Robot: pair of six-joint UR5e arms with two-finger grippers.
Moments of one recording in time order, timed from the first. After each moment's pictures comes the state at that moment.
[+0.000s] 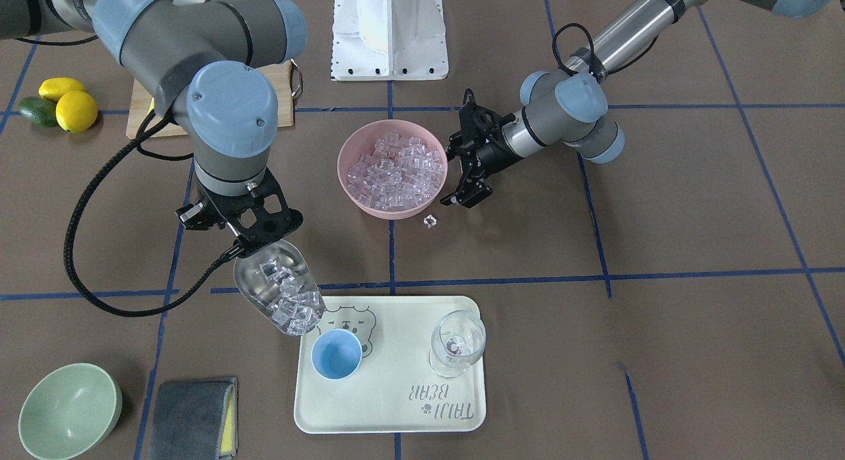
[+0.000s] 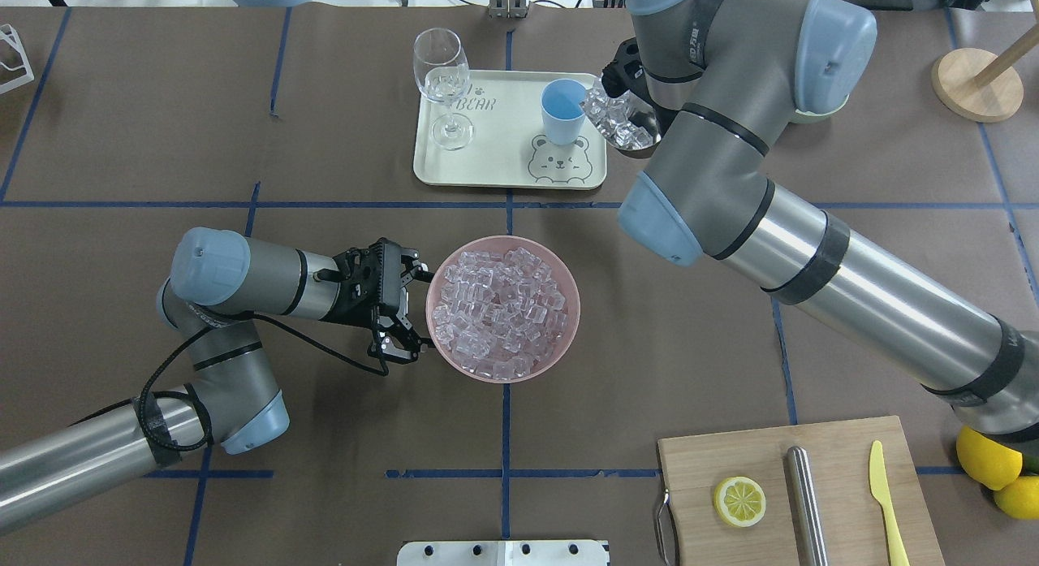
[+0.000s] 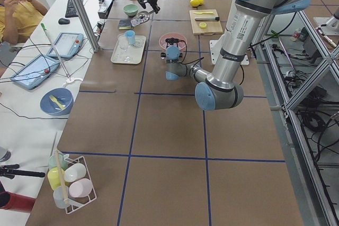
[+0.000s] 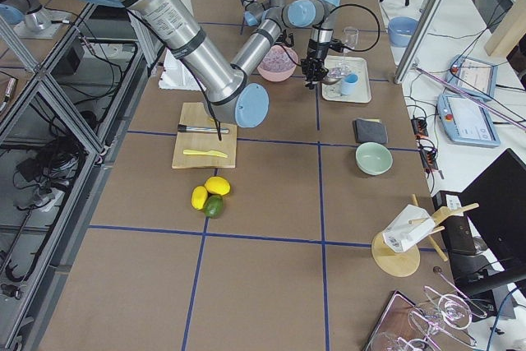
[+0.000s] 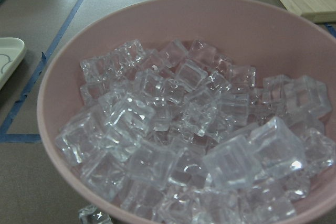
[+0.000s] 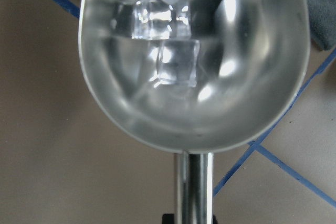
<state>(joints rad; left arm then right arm) -0.53 -2.06 -1.34 -2.87 -2.03 0.03 0.80 -0.74 1.56 -2.18 1.93 0.14</state>
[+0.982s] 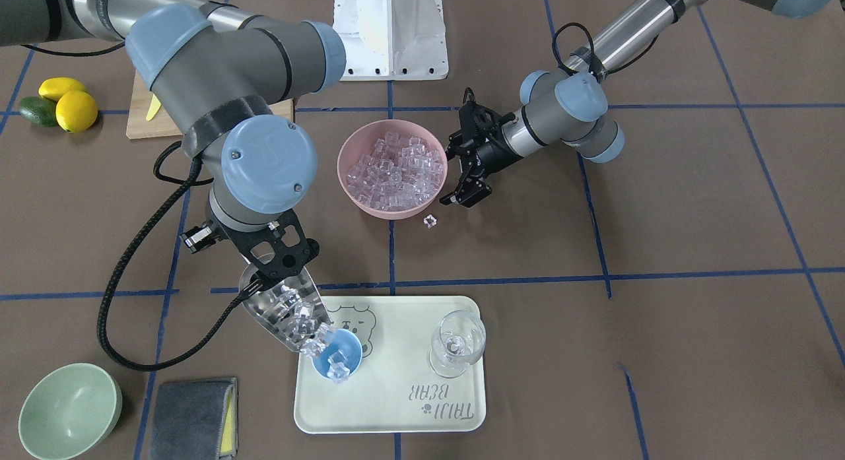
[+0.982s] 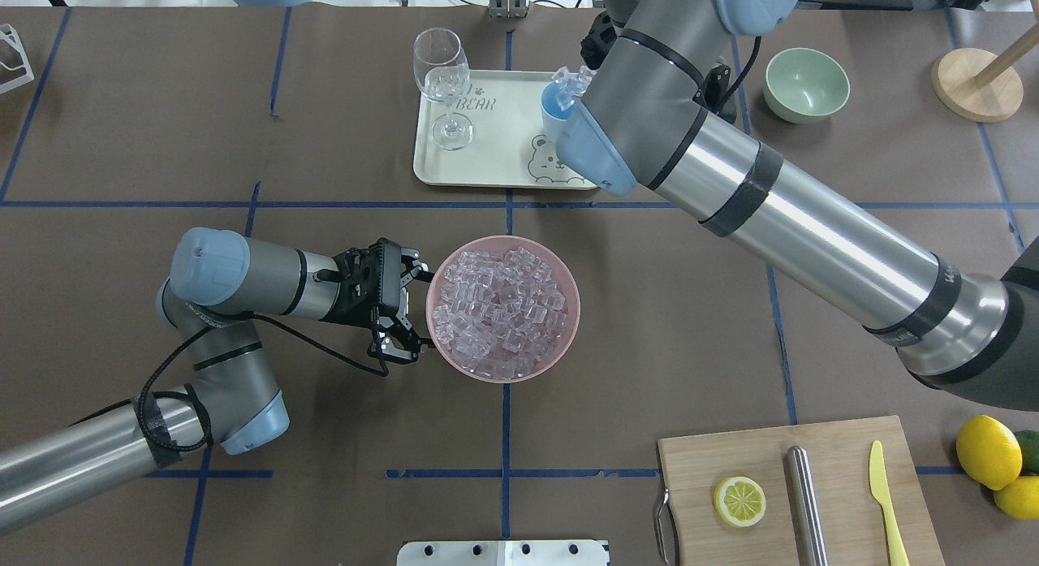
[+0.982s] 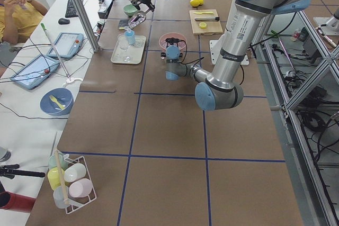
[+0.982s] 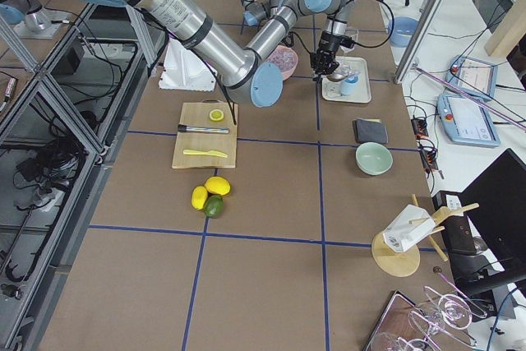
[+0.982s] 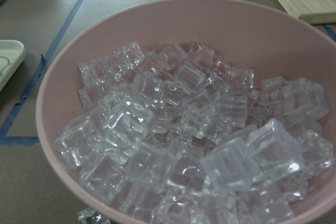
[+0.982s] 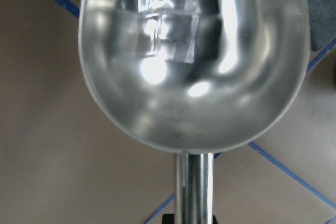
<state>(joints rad) -0.53 -2.06 -1.34 -2.87 -2.03 0.03 0.83 -0.57 1.36 -2.33 1.93 -0.02</state>
